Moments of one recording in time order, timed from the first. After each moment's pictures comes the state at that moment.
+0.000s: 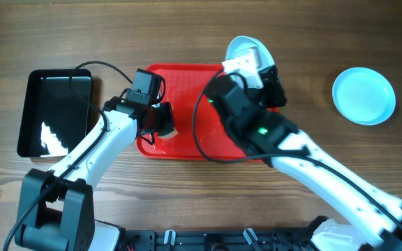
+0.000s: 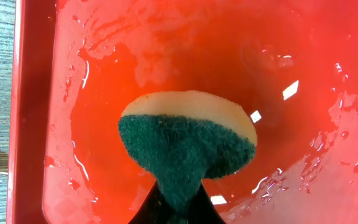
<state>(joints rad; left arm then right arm) -0.31 1.60 0.98 -0.61 0.12 -0.49 0.73 1.43 1.17 -0.51 1.09 0.01</state>
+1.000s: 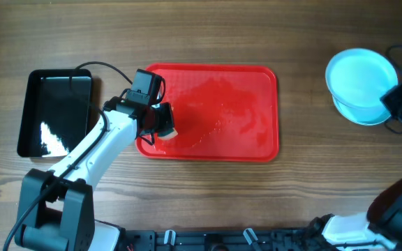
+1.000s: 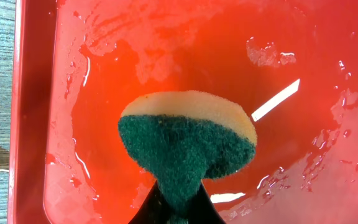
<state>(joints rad) -0.31 1.60 0.98 -0.61 0.12 -0.49 -0.66 1.68 1.17 -0.53 -0.21 0.29</state>
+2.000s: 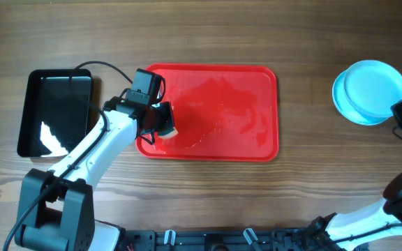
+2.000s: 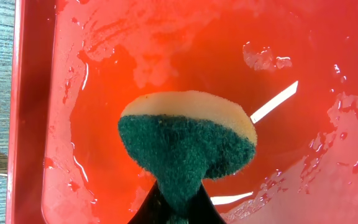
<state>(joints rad) -0.31 1.60 0.98 -0.60 0.12 -0.49 -0.76 1.83 1.17 -0.41 -0.23 0.34</state>
